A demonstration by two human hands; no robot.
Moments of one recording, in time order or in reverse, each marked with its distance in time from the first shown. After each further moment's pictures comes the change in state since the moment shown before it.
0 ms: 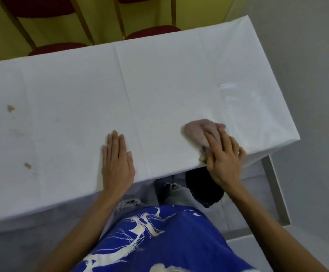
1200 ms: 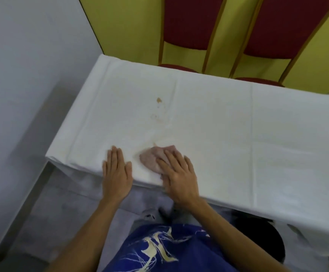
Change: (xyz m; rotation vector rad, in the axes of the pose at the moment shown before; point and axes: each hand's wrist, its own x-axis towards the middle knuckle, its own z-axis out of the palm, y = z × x) left_hand -0.111 -0.290 -0.078 -0.099 0.144 -0.552; right_hand -0.077 -0.389 0.103 0.165 -0.172 -0.839
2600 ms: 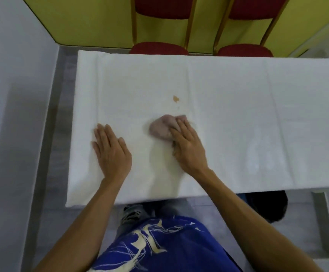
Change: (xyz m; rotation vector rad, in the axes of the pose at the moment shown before) left_hand 0.182 -0.068 -0.056 -0.048 0.007 0.093; right_hand 0.156 -0.055 0.040 0.033 0.166 0.321
